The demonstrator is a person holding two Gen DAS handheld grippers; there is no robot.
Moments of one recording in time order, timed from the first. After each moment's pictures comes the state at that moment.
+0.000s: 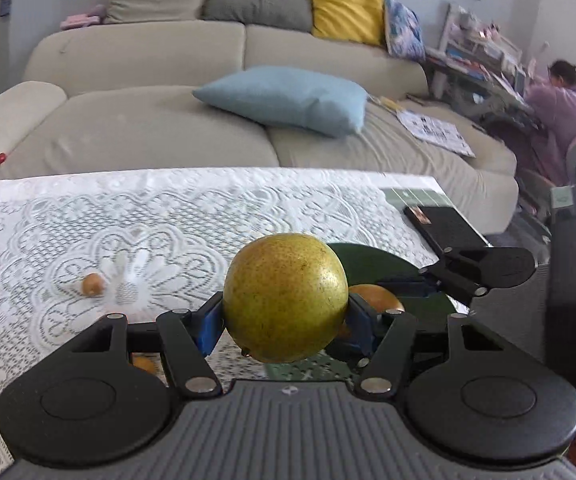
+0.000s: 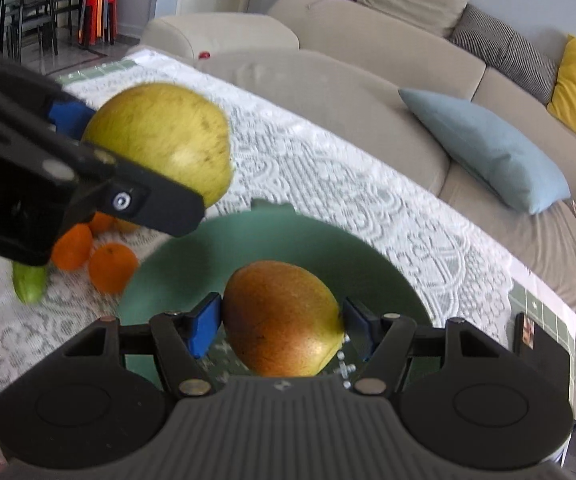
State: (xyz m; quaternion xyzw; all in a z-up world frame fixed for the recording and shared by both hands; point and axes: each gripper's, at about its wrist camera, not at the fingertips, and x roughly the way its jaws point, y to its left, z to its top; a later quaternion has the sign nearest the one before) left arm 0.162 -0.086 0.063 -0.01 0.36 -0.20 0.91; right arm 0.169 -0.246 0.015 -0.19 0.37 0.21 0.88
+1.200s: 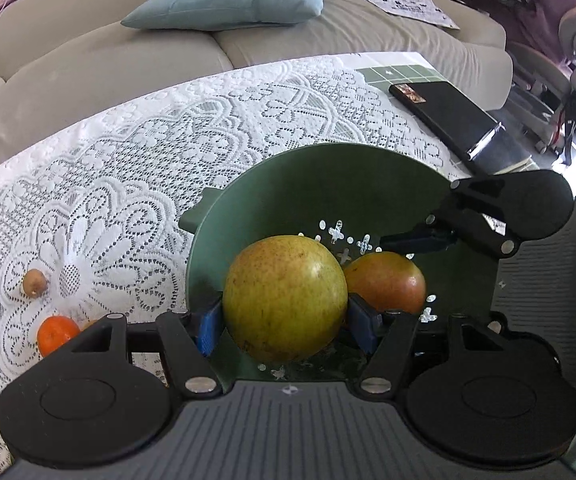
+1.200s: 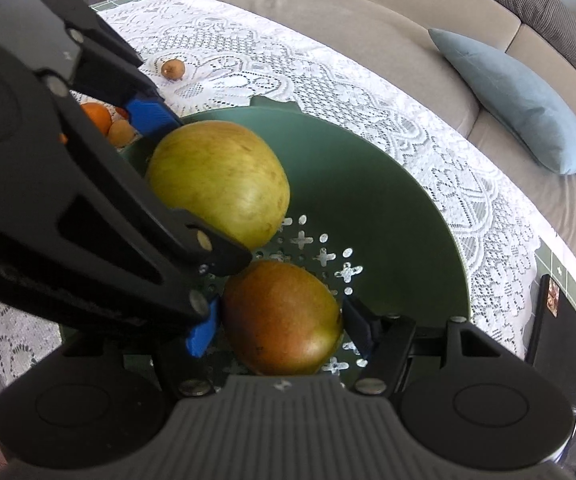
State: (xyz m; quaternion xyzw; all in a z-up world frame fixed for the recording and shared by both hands) left arm 0.200 -0.144 0.012 0.12 0.47 -0.23 0.84; right arm 0.186 -0.259 -0.016 -0.22 0.45 0.23 0.84
